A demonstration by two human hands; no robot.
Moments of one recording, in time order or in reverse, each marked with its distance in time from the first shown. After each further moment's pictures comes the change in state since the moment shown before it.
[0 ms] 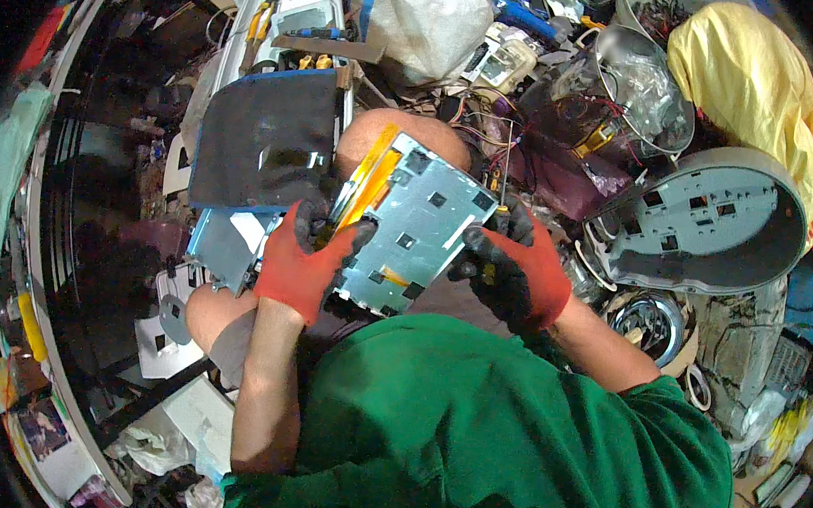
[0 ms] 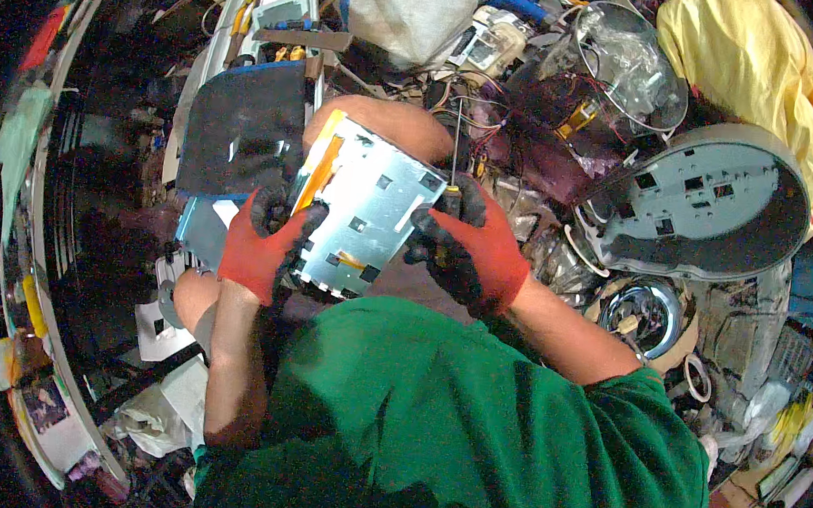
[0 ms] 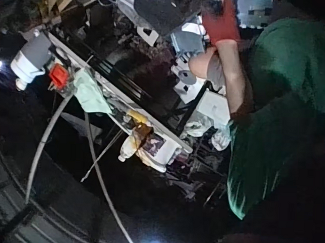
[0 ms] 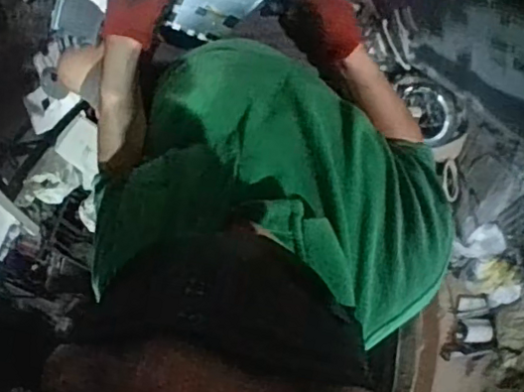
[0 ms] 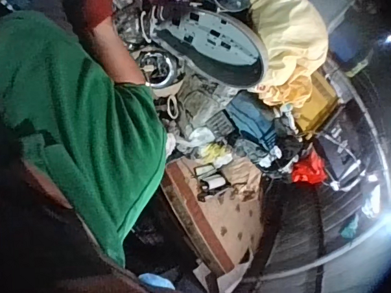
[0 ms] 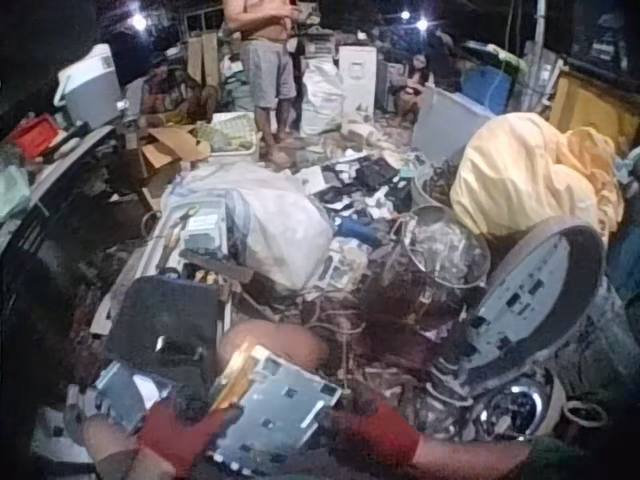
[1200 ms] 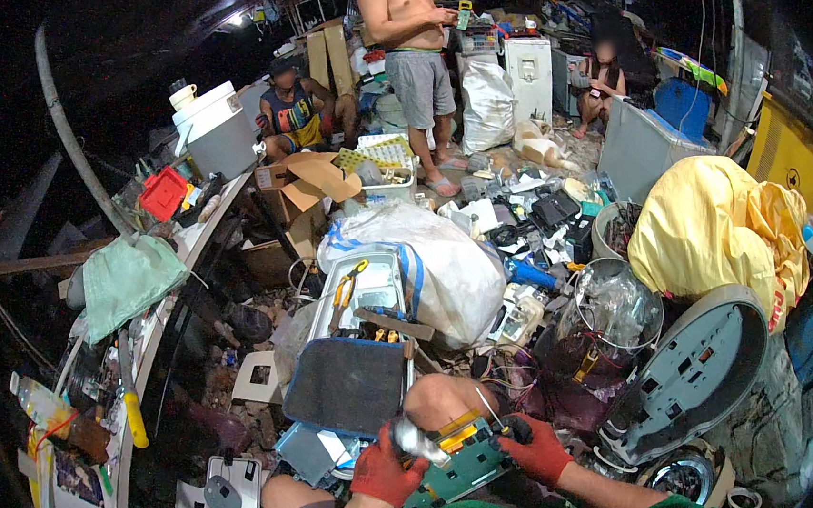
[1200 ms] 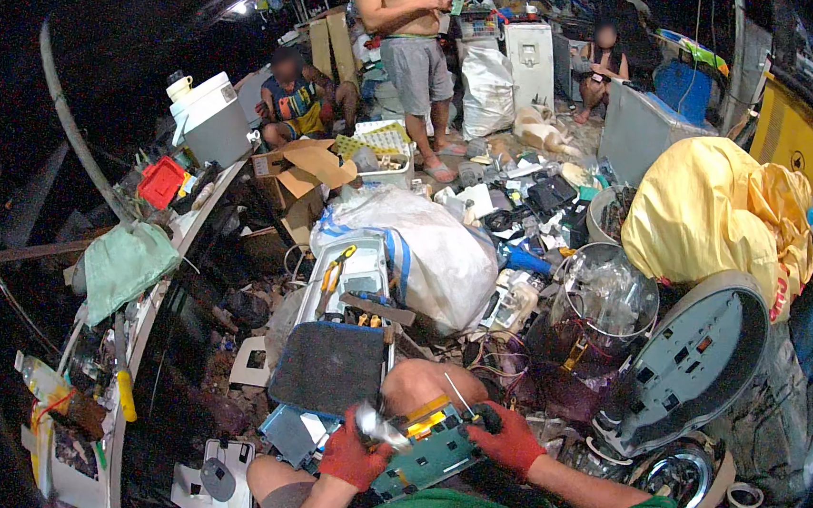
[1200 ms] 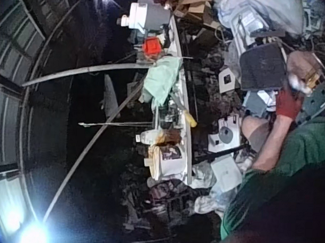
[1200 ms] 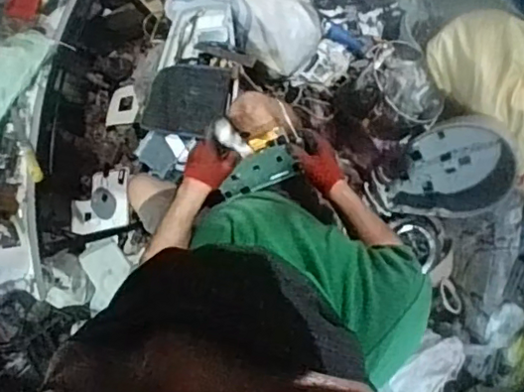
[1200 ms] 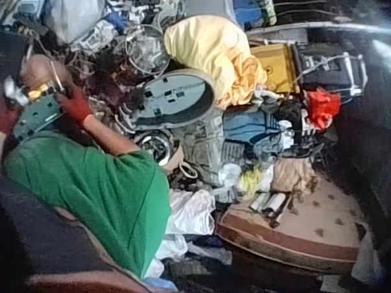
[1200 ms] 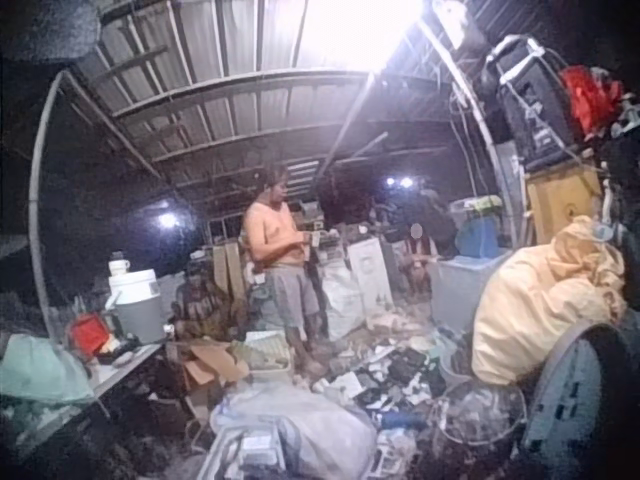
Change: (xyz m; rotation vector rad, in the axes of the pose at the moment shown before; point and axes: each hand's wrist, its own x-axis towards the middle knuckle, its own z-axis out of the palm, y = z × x) left_hand -0.038 0.034 -0.006 0.672 0.070 0.239; right_hand -0.010 -0.027 -0.003 -0.896 0.074 -0.381
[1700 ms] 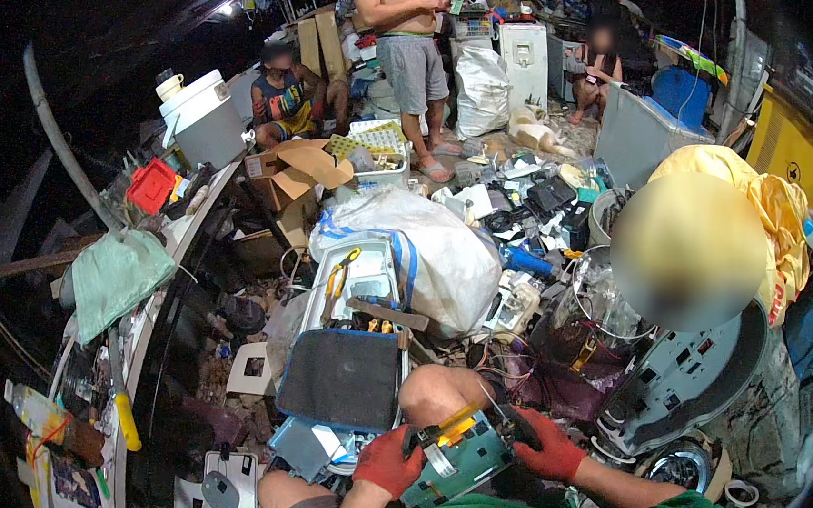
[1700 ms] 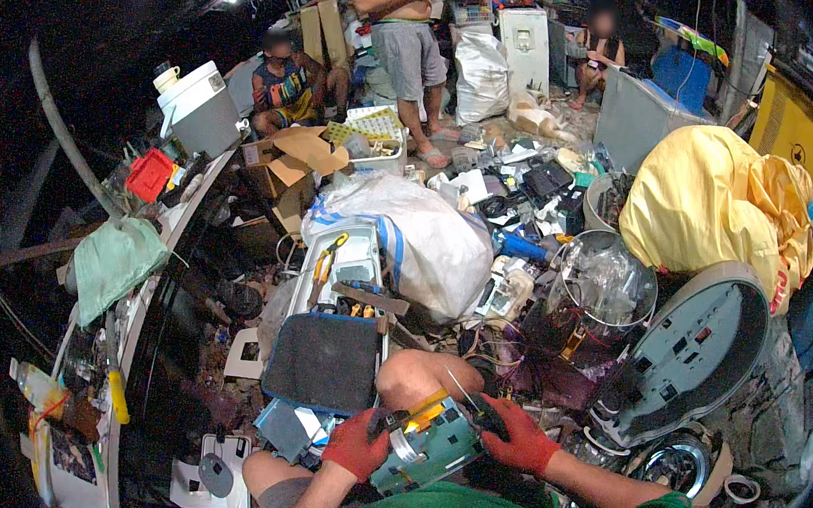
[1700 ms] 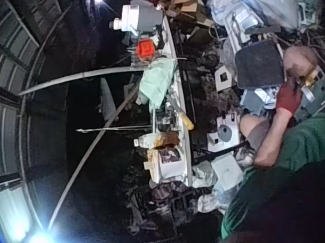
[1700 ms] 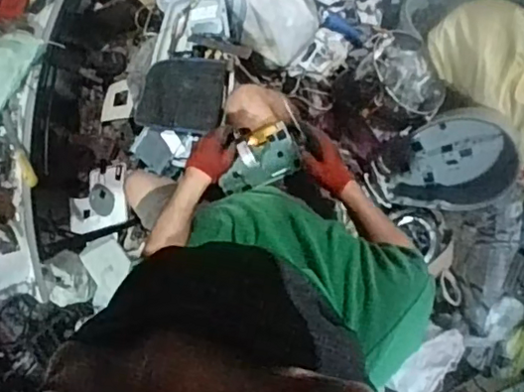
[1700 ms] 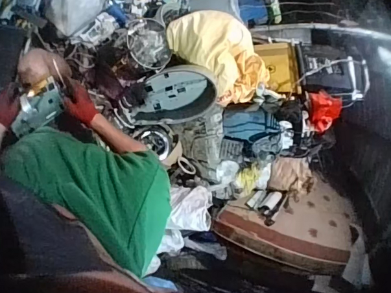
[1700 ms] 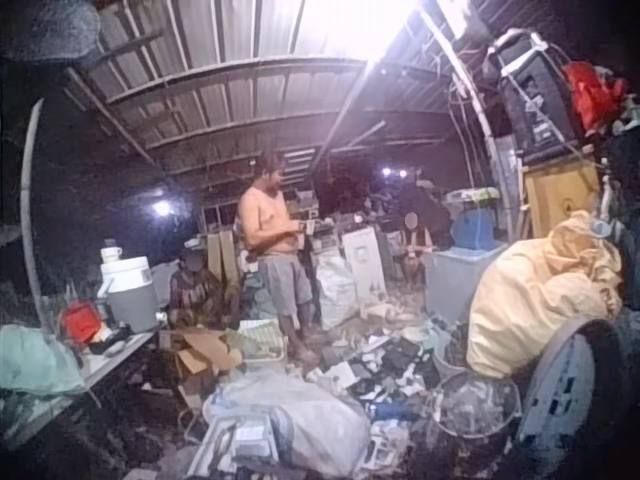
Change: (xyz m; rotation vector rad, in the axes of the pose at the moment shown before) left_hand 0.020 -0.013 0.018 -0.059 -0.055 0.126; right_hand -0.013 0.031 -0.018 -0.309 -0.056 -0.251
